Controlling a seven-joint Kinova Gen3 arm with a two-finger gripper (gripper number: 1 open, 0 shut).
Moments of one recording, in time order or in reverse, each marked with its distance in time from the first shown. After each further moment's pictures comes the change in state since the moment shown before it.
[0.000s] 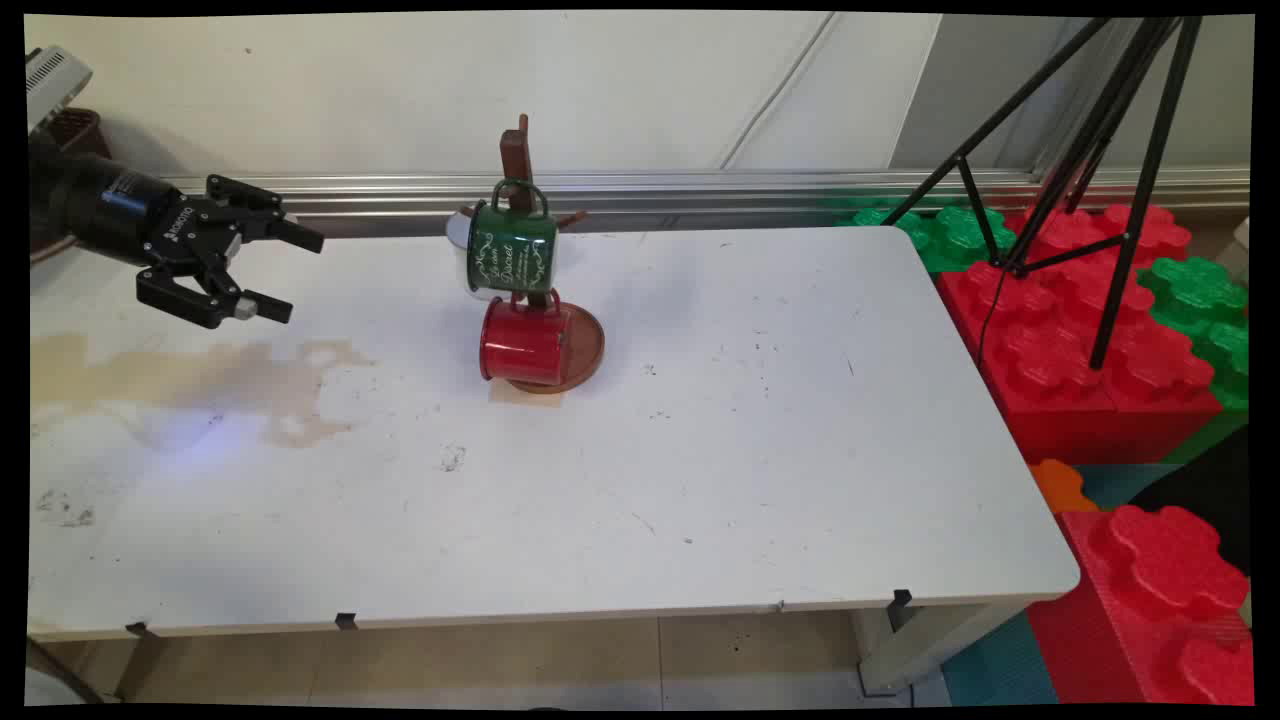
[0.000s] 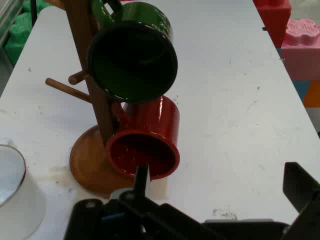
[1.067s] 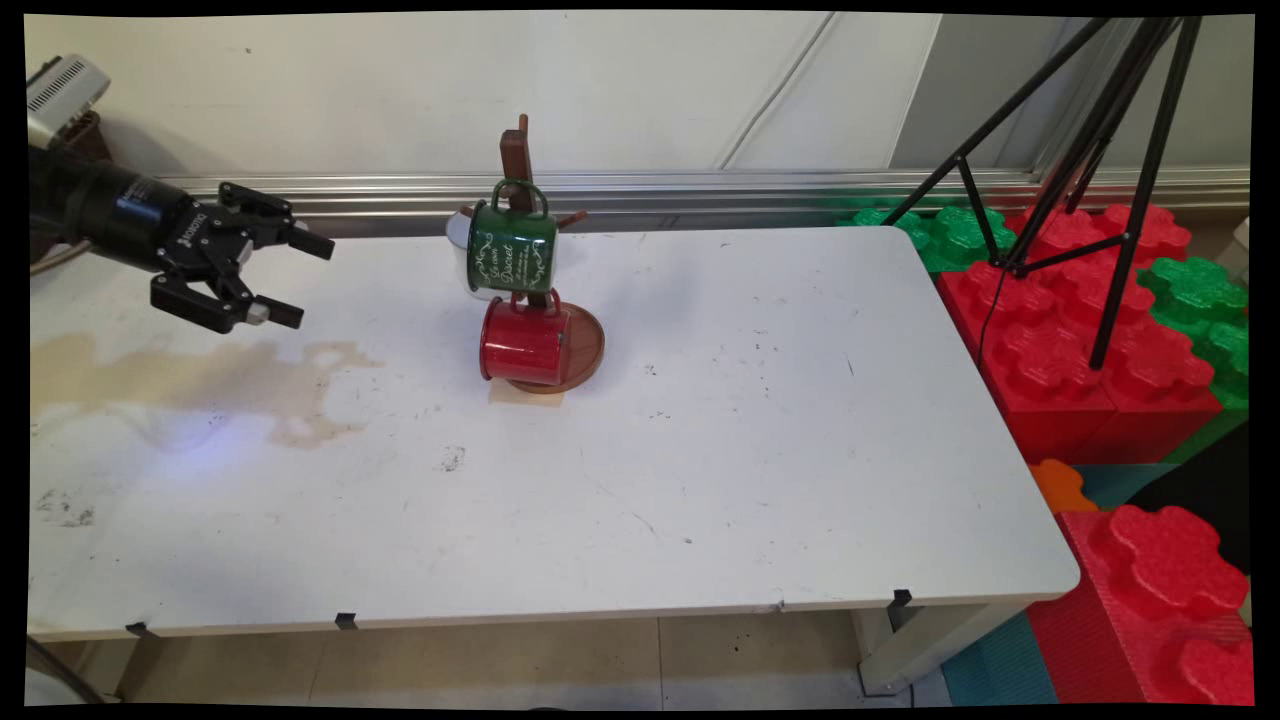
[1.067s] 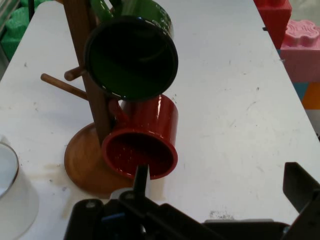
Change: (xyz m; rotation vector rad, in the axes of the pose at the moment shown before) arm -0.001 -0.001 0.009 -0.005 -0.005 -0.022
